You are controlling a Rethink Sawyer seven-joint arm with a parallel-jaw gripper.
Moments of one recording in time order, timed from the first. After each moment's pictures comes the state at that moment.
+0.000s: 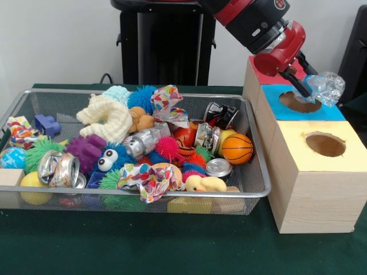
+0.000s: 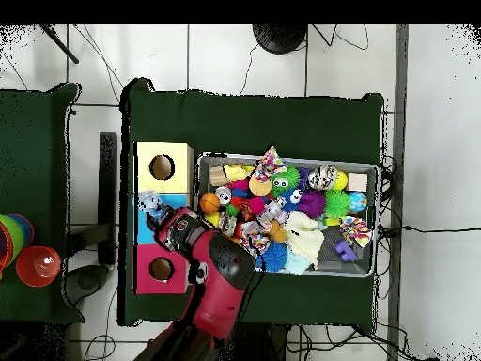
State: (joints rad) arm 0.31 -0.52 -0.20 2.13 2.13 1.05 2.25
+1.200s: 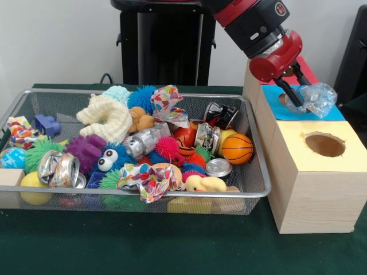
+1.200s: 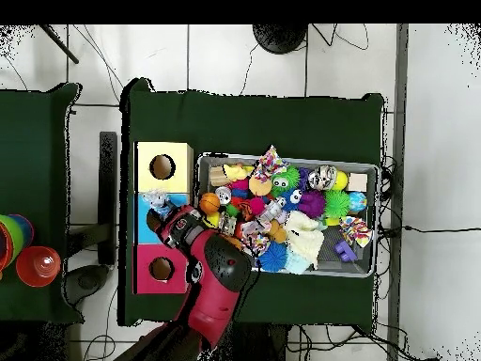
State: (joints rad) arm 0.42 -0.42 -0.31 2.06 2.22 1.06 2.25
